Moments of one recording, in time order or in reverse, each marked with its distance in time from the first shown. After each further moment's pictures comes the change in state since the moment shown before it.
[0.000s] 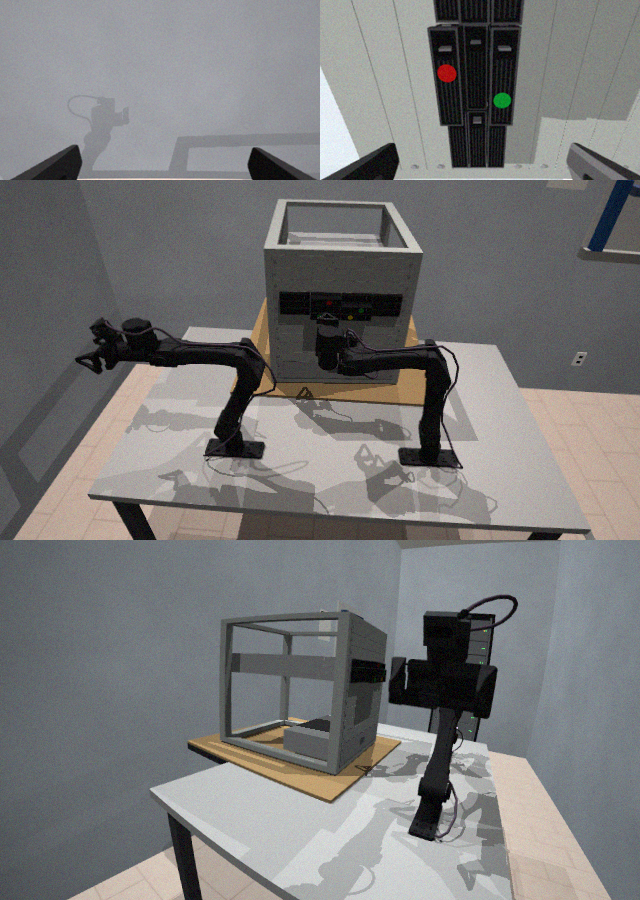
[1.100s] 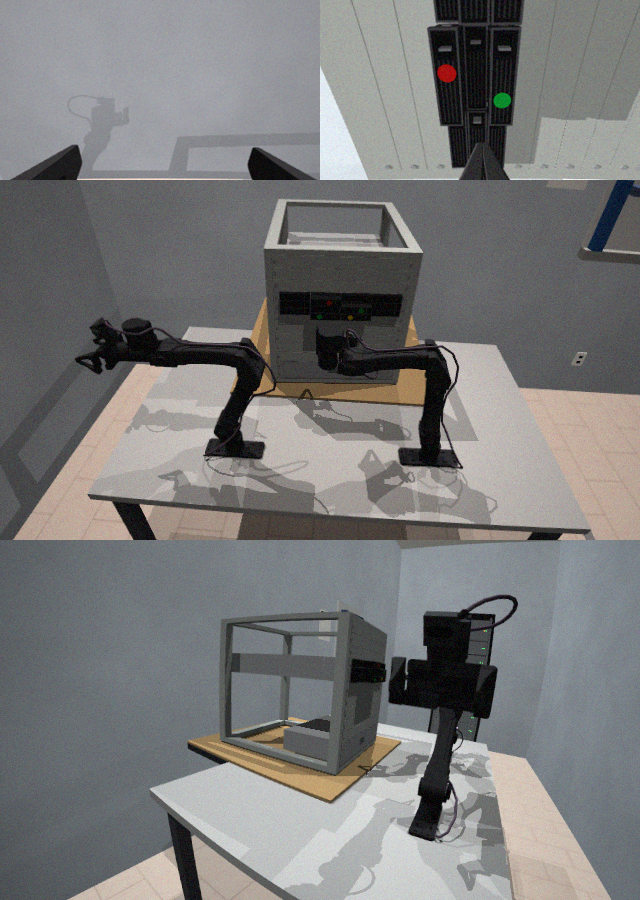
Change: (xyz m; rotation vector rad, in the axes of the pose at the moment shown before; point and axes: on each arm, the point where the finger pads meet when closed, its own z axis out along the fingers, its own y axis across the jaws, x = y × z) left arm 0.000 0.000 0.000 0.000 0.000 0.000; right arm 0.000 0.000 0.000 0.000 0.000 0.000
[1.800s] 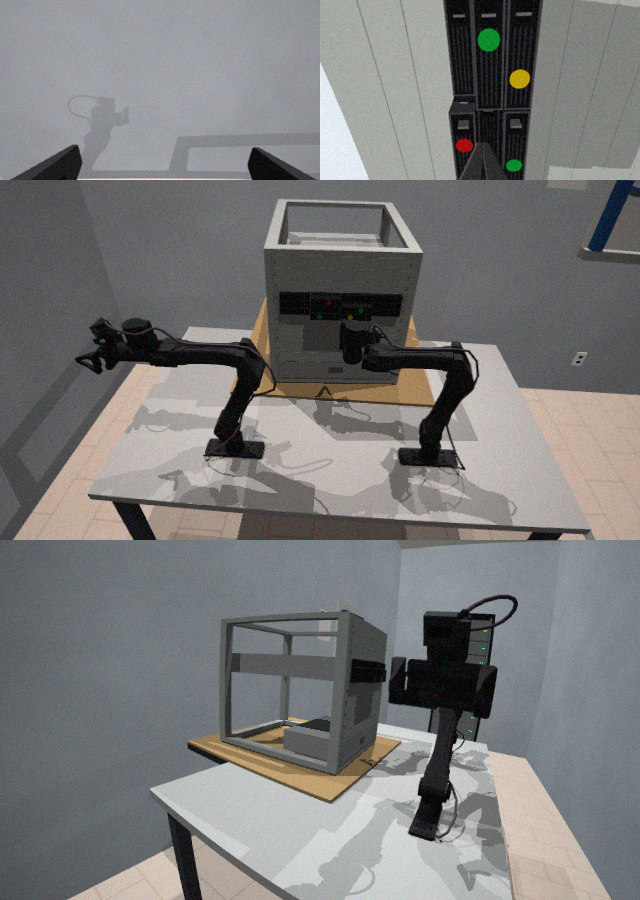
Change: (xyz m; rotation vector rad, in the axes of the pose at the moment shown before) left arm 0.000 0.000 0.000 0.000 0.000 0.000; right arm -0.078 0.014 0.013 -0.005 -0.027 0.022
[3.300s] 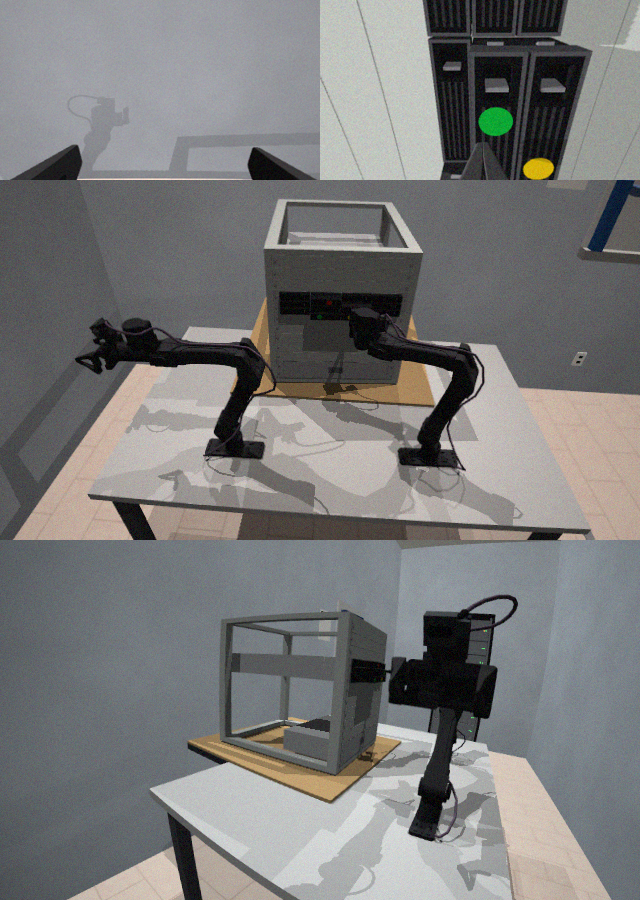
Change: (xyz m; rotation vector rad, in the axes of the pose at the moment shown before) left arm 0.000 0.000 0.000 0.000 0.000 0.000; right arm -0.032 0.001 0.072 0.006 0.020 -0.030
